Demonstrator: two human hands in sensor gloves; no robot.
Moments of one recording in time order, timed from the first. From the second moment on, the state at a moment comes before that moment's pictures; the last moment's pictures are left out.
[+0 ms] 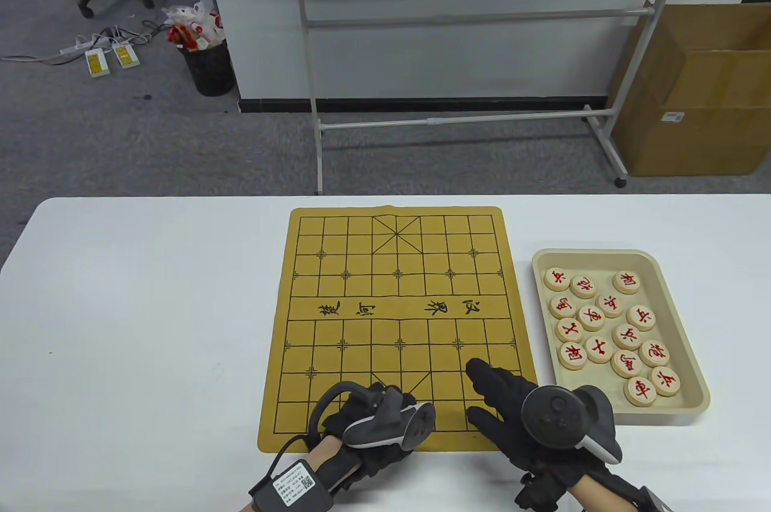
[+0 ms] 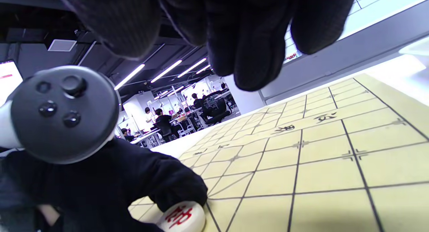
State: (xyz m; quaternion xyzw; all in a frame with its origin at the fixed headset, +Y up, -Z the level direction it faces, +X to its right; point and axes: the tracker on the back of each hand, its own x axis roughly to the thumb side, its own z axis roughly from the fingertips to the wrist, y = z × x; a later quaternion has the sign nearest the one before) left_hand -0.040 -0.754 -0.317 -0.07 -0.26 -0.13 0.95; right_hand 0.172 -0.681 -0.281 0.22 -0.03 0.94 0.25
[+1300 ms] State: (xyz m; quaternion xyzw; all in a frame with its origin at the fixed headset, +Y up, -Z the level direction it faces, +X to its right) left_hand -0.095 -0.693 -0.268 0.10 -0.26 0.06 0.96; right_hand 0.315 -0.662 -0.341 -0.08 -0.13 0.99 -0.04
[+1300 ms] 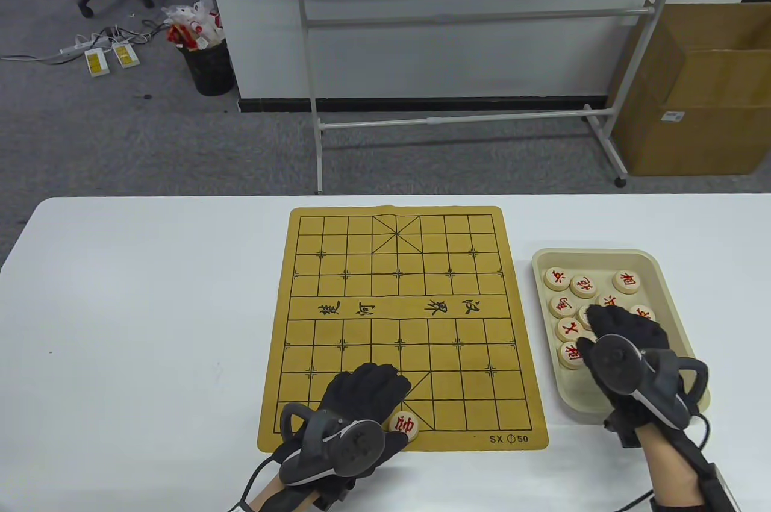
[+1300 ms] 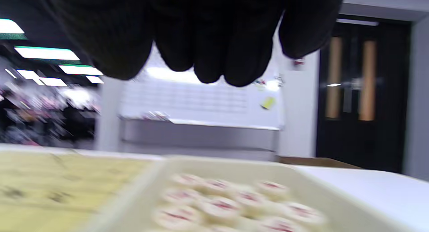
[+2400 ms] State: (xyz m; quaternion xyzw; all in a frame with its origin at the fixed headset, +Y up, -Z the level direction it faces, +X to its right) left_hand -0.094 -0.703 -0.269 0.05 -0.26 0.05 0.96; right_hand 0.345 -0.741 -0.373 -0.17 0.14 0.96 -0.15
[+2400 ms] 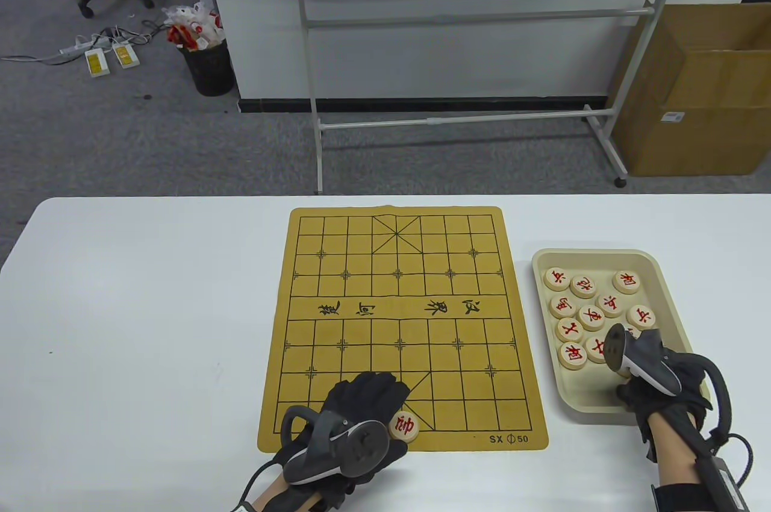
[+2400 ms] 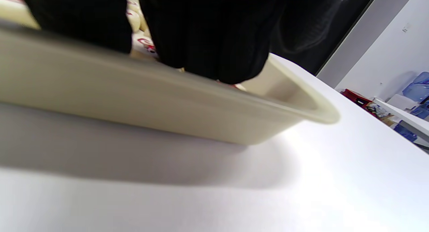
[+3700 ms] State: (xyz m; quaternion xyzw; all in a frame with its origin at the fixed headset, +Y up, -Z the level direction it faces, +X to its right) left_hand -0.093 -0.706 -0.272 0.04 -0.26 0.04 0.96; right_hand 0.259 -0.674 -0.323 0.05 -0.06 0.99 -0.07
